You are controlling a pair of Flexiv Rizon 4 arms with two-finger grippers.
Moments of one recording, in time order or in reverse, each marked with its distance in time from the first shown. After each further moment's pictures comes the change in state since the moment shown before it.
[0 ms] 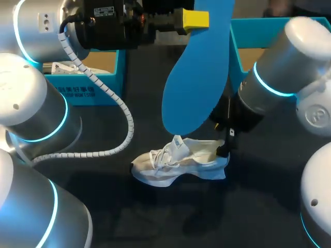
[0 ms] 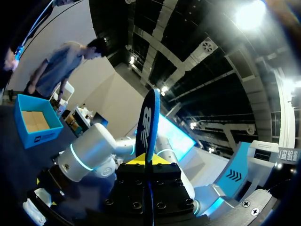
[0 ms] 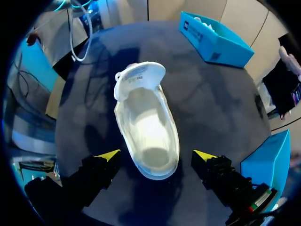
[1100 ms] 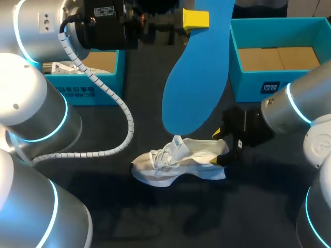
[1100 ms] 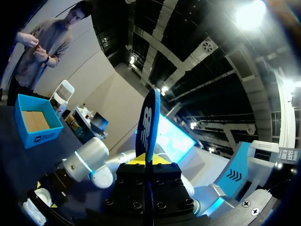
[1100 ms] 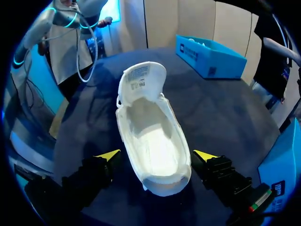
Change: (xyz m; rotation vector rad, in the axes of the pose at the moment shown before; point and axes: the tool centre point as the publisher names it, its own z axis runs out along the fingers) left arm 0.000 0.000 0.000 0.000 0.000 0.000; right arm 0.010 -0.001 0.031 -0.326 0.033 0.077
